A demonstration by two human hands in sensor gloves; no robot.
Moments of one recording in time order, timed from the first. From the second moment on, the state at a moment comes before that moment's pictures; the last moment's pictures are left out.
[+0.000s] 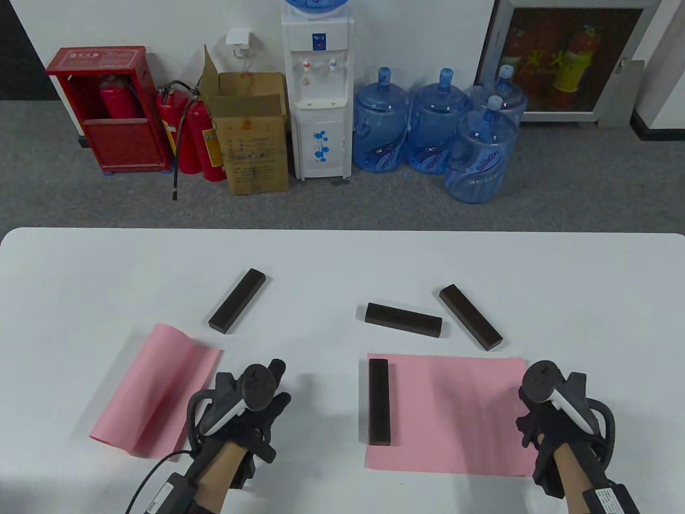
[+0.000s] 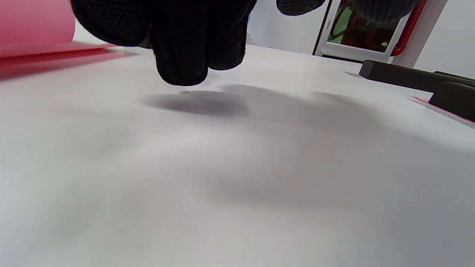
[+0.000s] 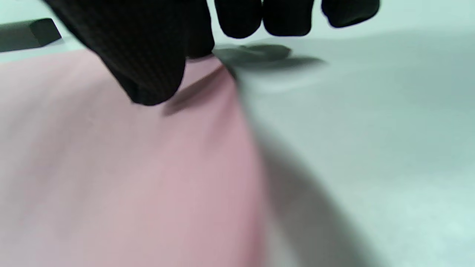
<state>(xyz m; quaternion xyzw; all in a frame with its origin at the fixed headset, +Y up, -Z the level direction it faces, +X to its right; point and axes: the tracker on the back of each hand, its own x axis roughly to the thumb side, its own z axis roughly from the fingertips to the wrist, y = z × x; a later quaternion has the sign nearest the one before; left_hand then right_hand) -0.199 -0.753 -0.320 -0.13 -0.04 0.08 0.99 0.317 -0.756 -0.313 -0.16 0.19 0.97 0.07</state>
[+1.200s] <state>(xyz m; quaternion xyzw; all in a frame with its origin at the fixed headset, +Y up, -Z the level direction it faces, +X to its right) -0.198 -0.757 -0.314 -0.13 -0.03 0.06 0.99 0.214 -0.741 -0.498 -0.26 0.13 0.96 -0.05</state>
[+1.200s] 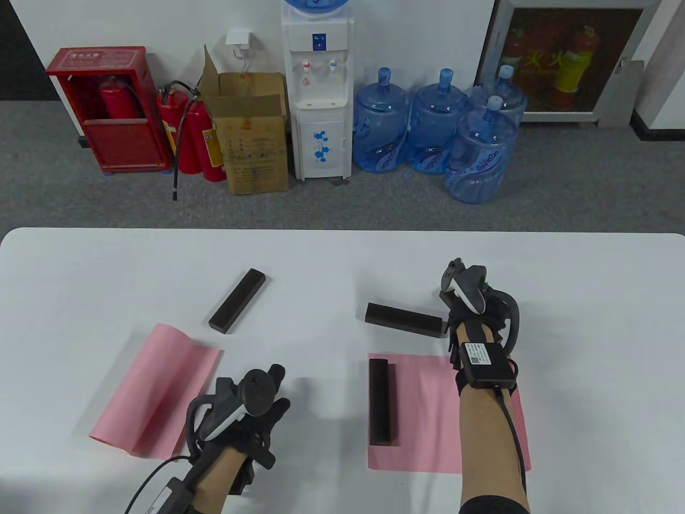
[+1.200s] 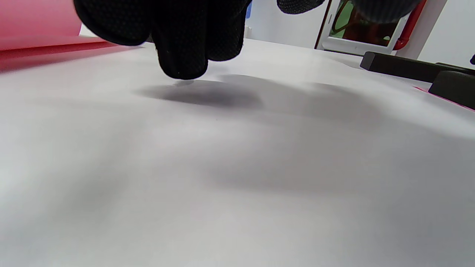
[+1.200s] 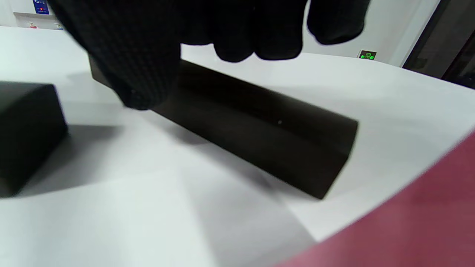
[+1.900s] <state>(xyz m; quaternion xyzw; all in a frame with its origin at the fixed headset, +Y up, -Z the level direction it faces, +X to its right) -0.204 -0.754 -0.314 -0.11 -0.03 0.08 0.99 0.210 -0.719 -0.487 -0.24 0.04 0.97 -0.04</state>
